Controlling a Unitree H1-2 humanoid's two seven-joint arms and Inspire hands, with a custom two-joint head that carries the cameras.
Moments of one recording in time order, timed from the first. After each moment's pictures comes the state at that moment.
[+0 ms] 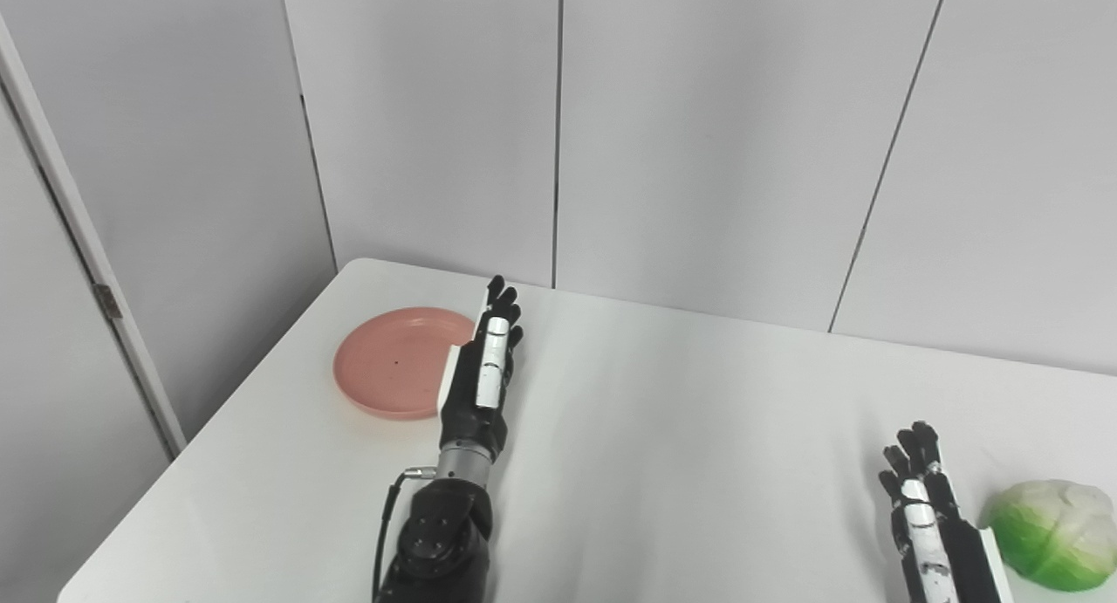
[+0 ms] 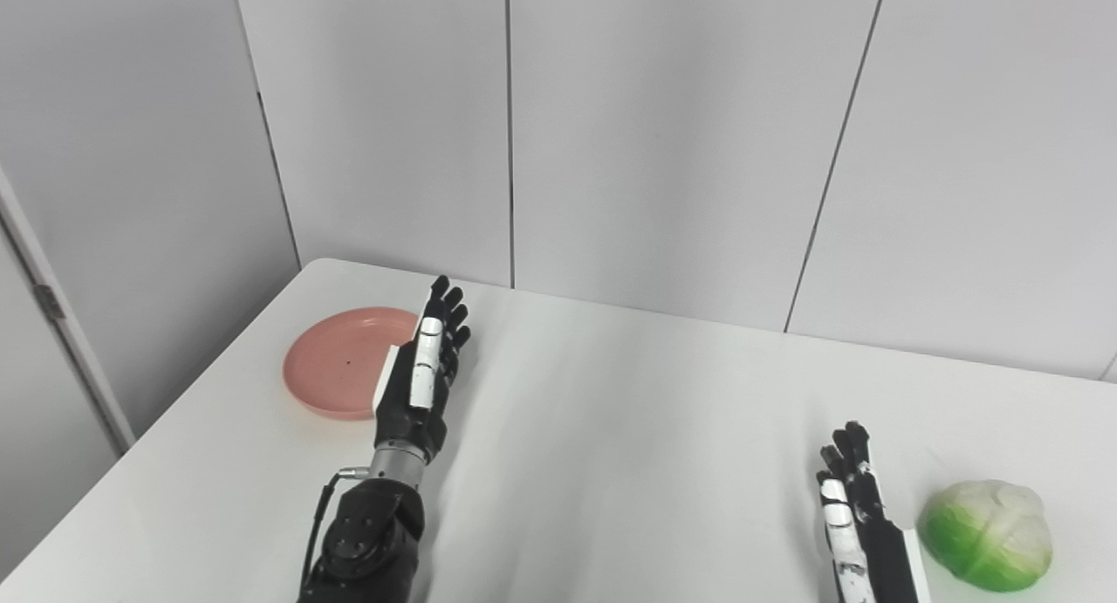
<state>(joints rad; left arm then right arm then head) -0.38 0.00 0.16 0.23 -0.13 -0.14 0.07 -0.14 -0.05 -0.03 0.07 0.15 -0.17 0.10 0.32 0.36</state>
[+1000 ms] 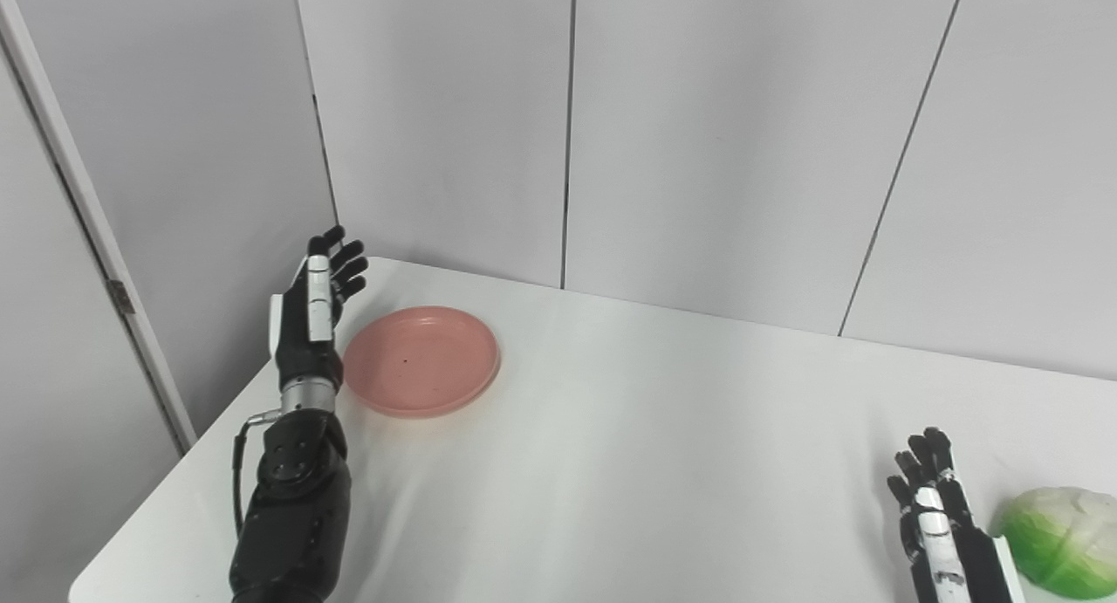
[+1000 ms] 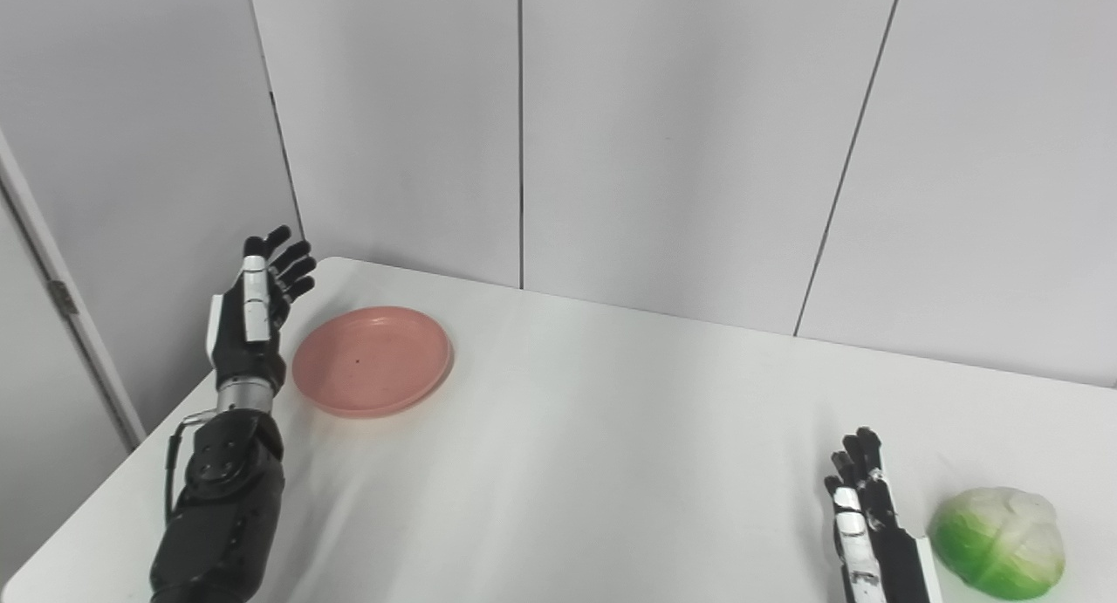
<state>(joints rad) -0.46 0.25 0.37 0.38 -0.17 -0.16 0.16 -0.14 -0.05 -0.03 0.07 0.20 -0.17 0.13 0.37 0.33</state>
